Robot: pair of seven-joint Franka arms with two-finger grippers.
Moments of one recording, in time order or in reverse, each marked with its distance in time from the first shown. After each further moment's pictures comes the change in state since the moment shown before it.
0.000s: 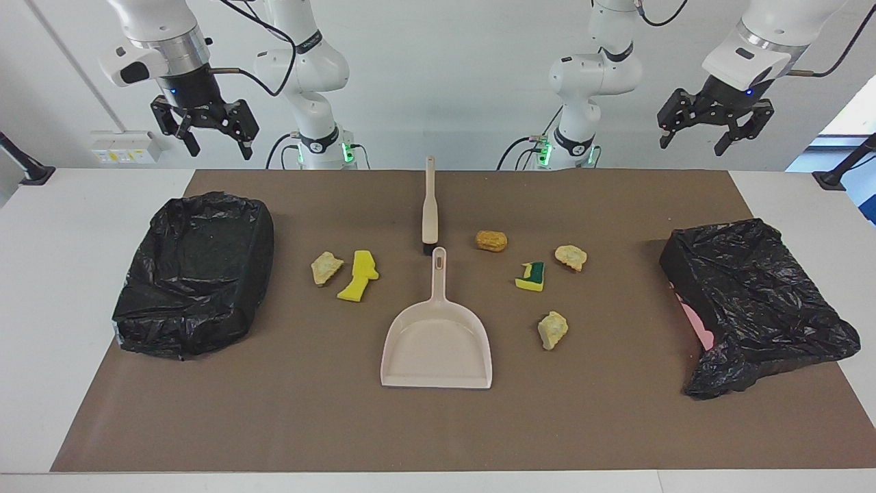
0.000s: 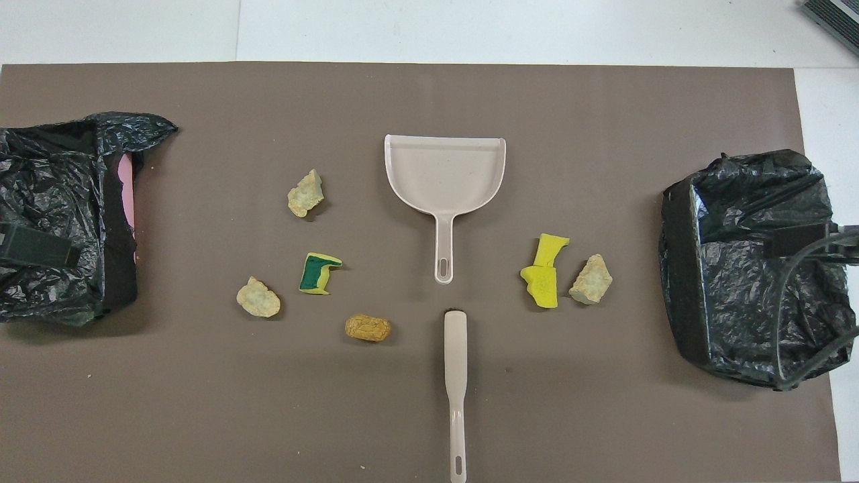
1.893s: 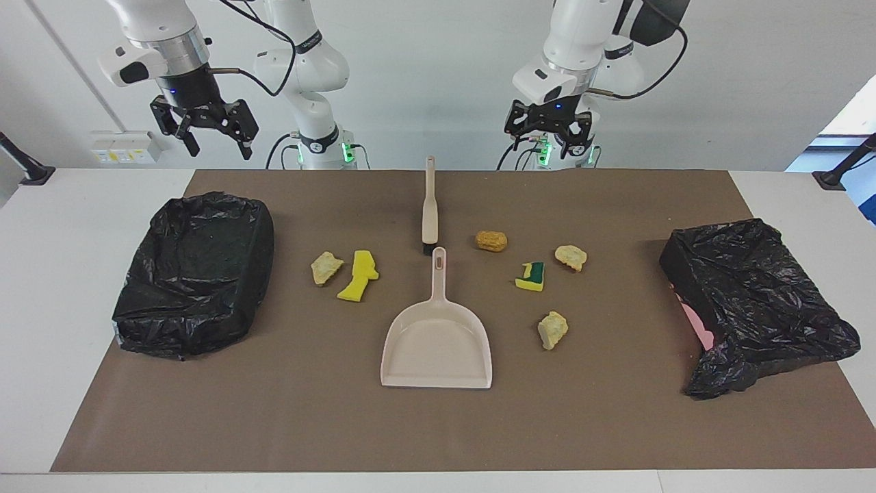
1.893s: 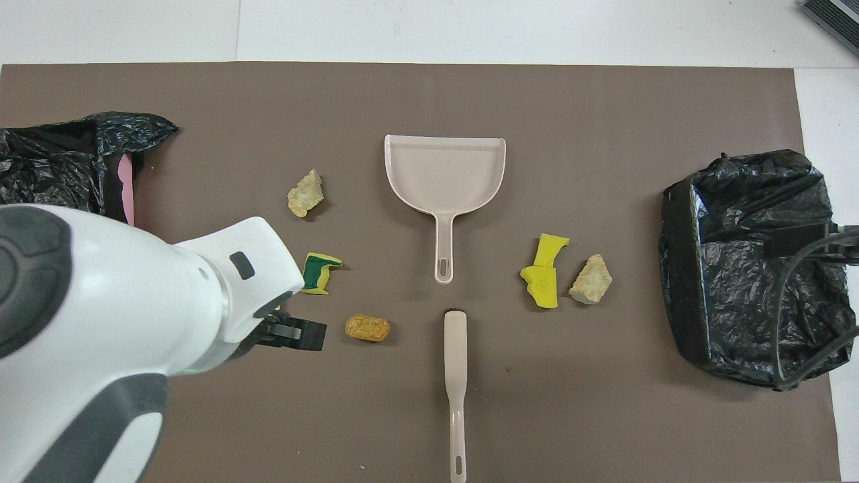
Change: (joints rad) left arm -0.537 -0.123 -0.038 -0.446 -0.059 0.348 -0.528; right arm 0.000 0.000 0.000 0.000 0.000 0.000 0.000
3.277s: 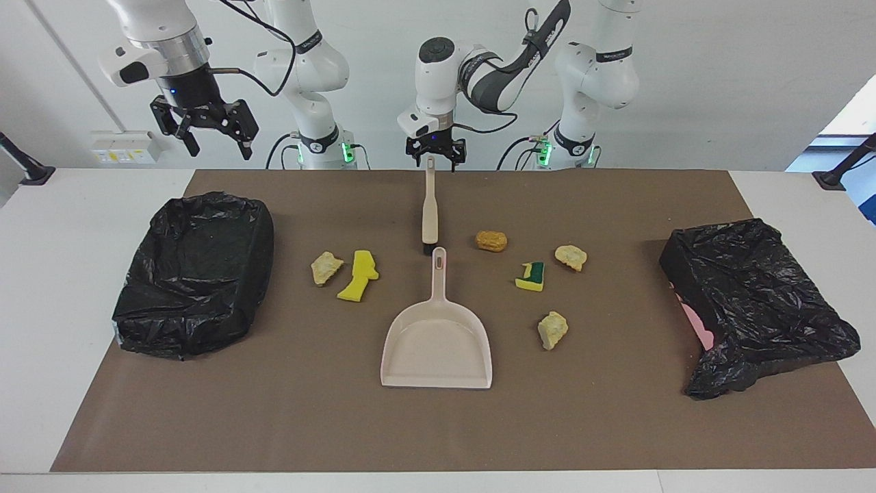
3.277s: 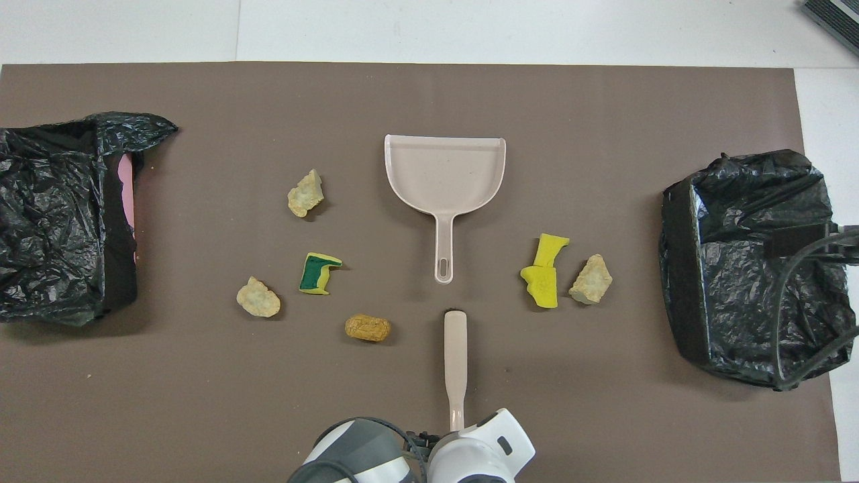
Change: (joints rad) left arm -0.460 0.173 -0.002 -0.334 -0.004 0.477 -0.429; right arm 0.000 0.000 0.000 0.000 0.000 0.000 0.000
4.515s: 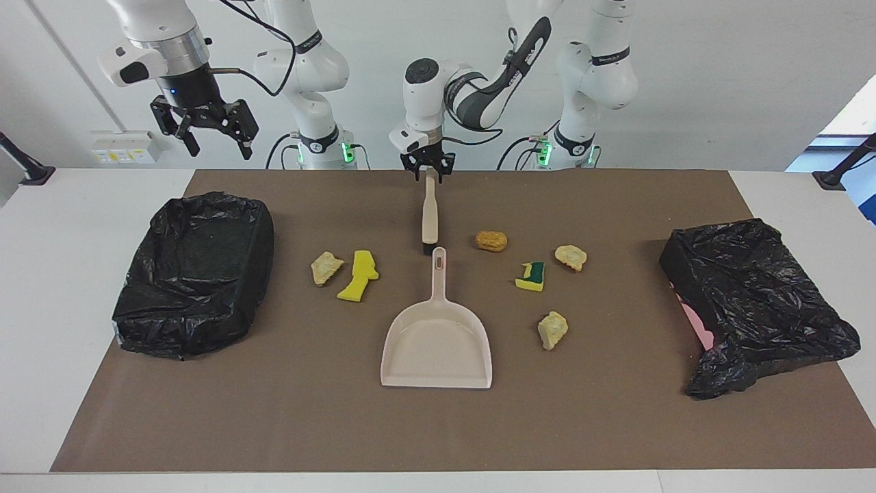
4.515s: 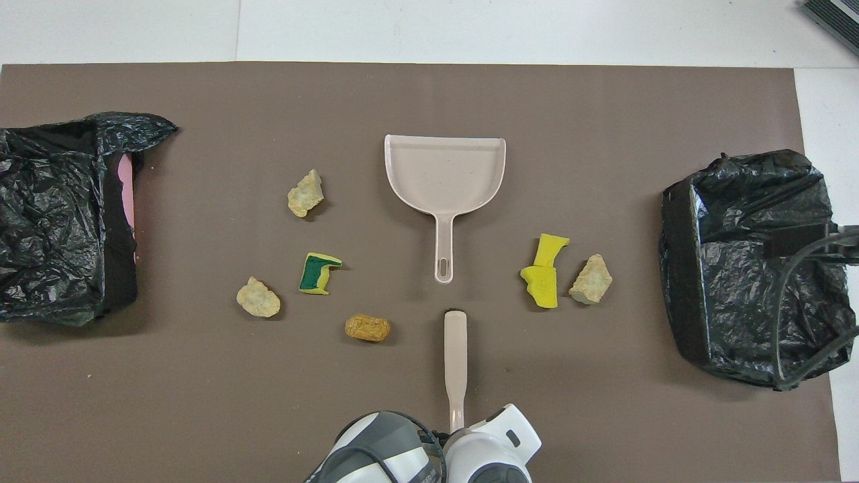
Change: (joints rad) left arm -0.036 0.074 0.025 0.027 0.058 -0.001 -0.041; right arm 0.000 0.000 0.001 0.000 0.000 -0.003 0.000
